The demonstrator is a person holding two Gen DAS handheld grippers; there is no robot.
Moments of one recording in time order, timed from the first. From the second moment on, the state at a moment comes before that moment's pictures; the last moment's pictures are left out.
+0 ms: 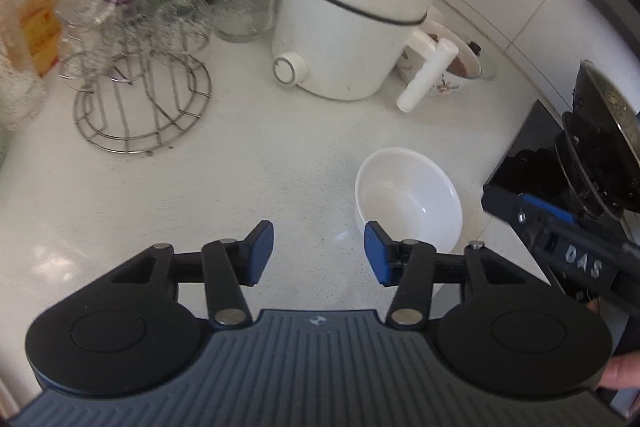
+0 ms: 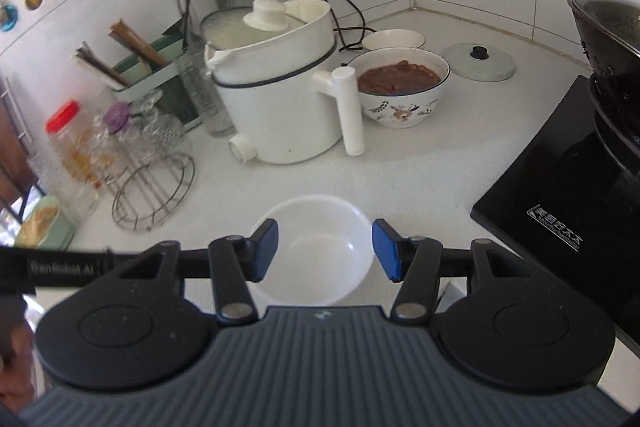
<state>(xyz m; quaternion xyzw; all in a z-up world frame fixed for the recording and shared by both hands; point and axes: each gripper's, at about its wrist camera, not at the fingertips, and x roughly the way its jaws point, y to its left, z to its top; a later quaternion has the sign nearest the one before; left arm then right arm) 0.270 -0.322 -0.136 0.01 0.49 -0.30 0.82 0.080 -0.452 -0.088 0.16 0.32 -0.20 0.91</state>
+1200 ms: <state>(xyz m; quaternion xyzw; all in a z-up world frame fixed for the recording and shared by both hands) 0.316 -0.384 -0.193 -0.03 0.58 -0.30 0.76 0.112 -0.491 -0.156 0.23 0.39 -0.21 0.86</state>
